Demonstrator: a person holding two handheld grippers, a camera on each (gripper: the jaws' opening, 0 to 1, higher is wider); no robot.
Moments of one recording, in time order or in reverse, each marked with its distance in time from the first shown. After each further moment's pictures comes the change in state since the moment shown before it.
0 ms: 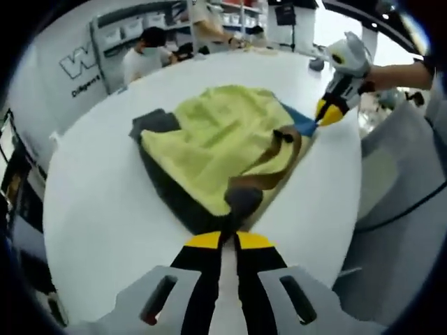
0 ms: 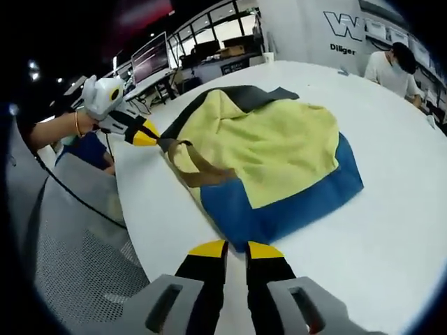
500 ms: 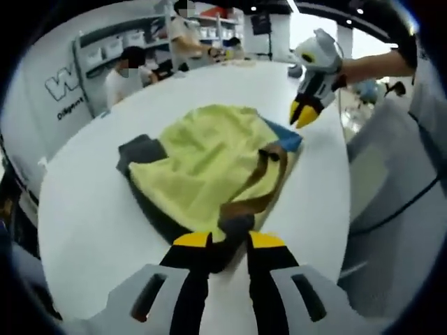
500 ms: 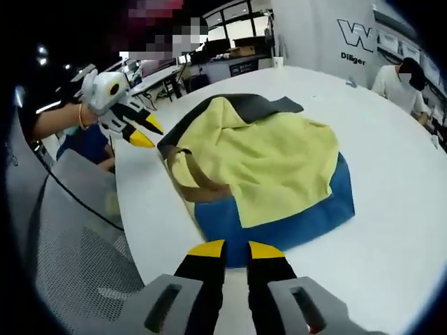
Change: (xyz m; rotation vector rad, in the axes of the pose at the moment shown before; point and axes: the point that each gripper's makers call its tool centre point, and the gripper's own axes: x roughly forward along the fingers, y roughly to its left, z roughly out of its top) left arm -0.021 -0.014 0.013 0.129 -0.071 -0.083; right arm -0.010 -0.001 -0.005 -0.083 0.092 0.026
